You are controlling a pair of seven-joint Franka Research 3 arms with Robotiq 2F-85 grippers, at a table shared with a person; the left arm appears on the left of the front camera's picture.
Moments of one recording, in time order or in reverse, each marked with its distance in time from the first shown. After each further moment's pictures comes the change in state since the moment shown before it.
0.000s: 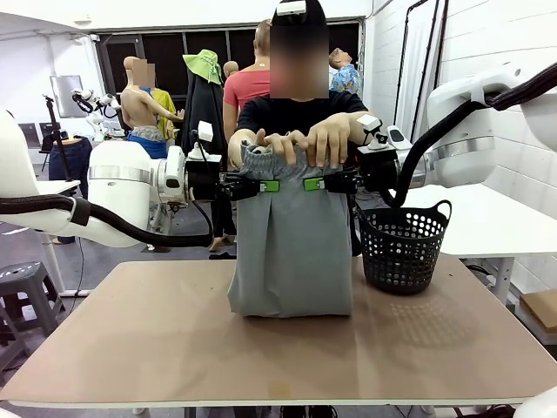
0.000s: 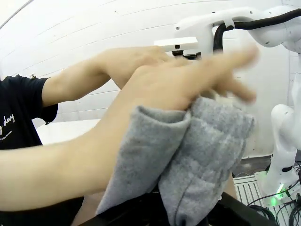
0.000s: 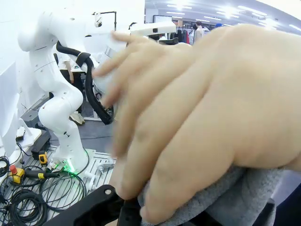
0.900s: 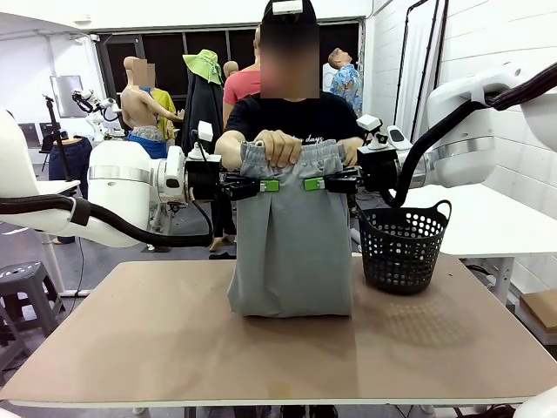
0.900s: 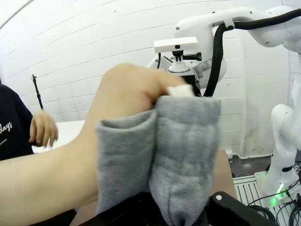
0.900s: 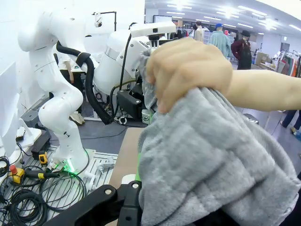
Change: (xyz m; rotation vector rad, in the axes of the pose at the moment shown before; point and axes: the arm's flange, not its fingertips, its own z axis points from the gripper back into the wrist) left arm 0.000 0.000 0.000 0.000 0.000 0.000; right arm 0.000 0.000 0.000 0.000 0.000 0.000
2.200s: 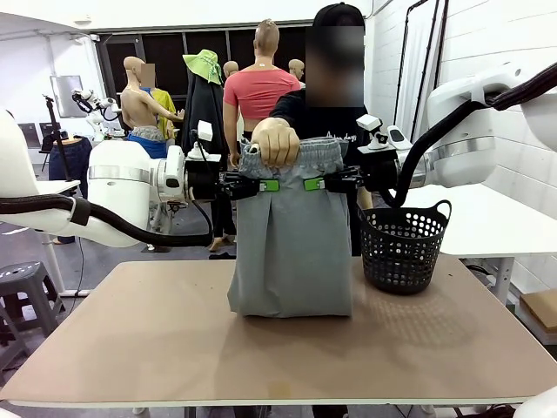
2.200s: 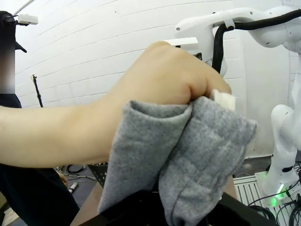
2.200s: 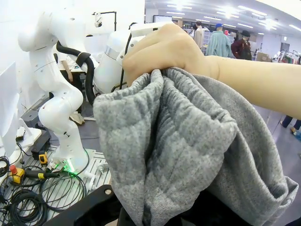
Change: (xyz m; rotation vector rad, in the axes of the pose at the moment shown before) left arm 0.001 0.000 0.000 0.001 -0.001 0.000; right arm 0.000 0.000 0.000 0.000 0.000 0.000
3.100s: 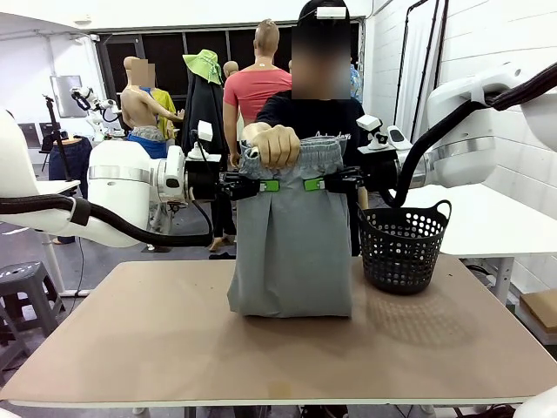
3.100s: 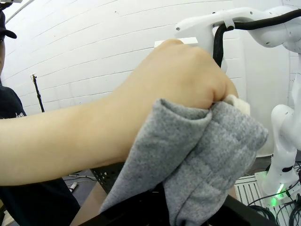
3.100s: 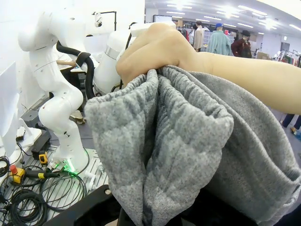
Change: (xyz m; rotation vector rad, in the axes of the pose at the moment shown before) left arm 0.000 0.000 0.000 0.000 0.001 0.001; right arm -0.001 0.000 0.000 0.000 0.001 -0.002
